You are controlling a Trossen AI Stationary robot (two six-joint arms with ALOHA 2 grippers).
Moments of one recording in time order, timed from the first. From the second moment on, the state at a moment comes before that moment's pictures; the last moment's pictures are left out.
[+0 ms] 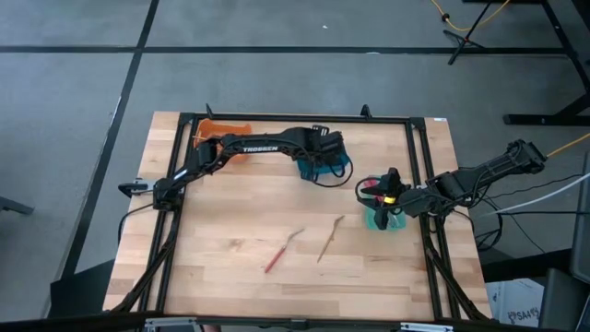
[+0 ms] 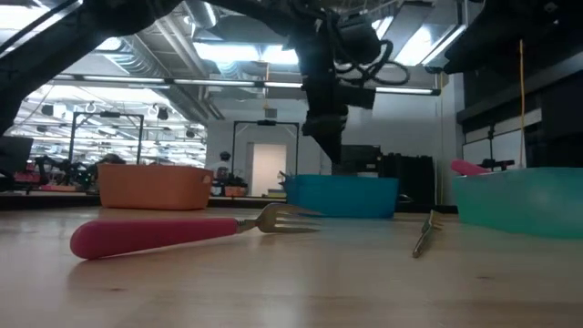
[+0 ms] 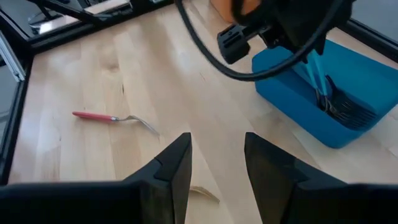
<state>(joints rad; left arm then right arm) 0.21 2.33 2.14 -0.96 -0.36 0.53 0.42 0.86 0.70 -0.51 0.54 0.62</state>
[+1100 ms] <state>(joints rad) -0.13 1.84 2.15 -1.26 -0.33 0.03 0.42 1.26 0.83 -0.02 0.21 0.20</state>
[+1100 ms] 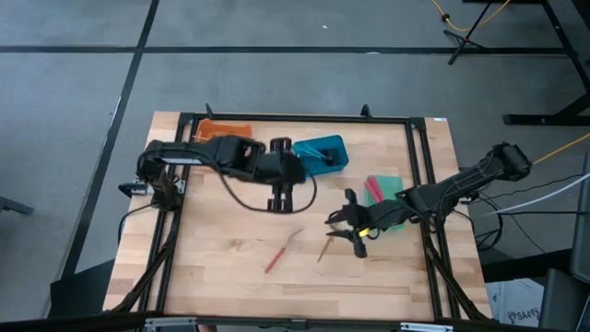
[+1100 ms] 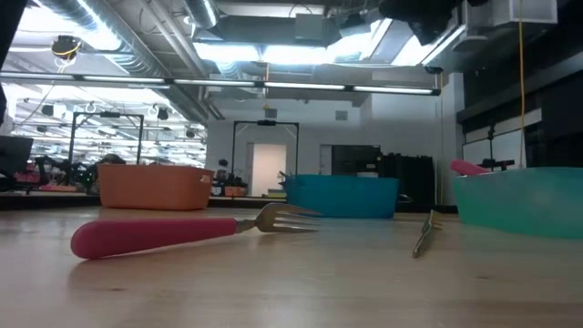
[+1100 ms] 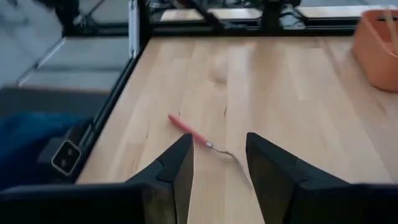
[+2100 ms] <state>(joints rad) -0.40 1.66 1.49 -1.01 -0.69 -0.47 0.39 1.65 0.96 -0.39 0.08 -0.16</state>
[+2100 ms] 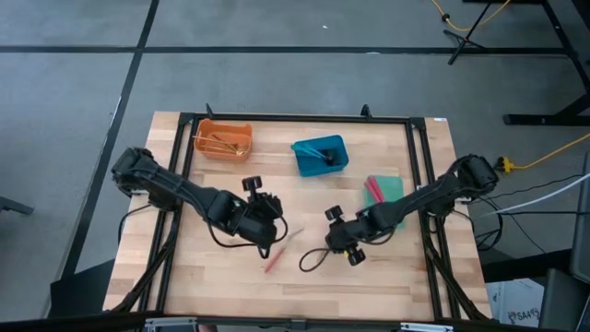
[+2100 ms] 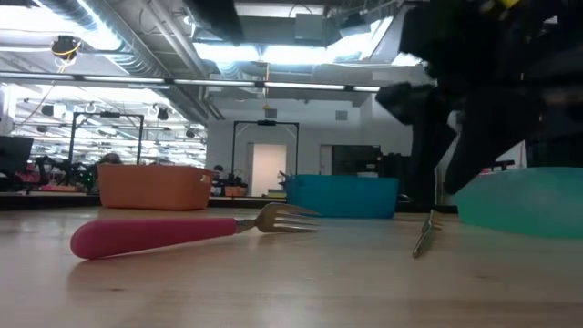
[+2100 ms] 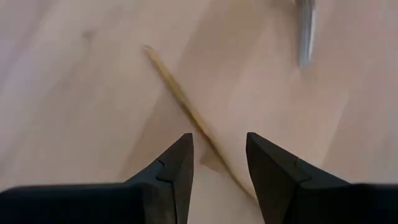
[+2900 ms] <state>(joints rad) -0.40 1.57 0.87 -0.05 -0.52 -0.47 0.31 1.75 0.96 -0.45 0.04 -0.22</state>
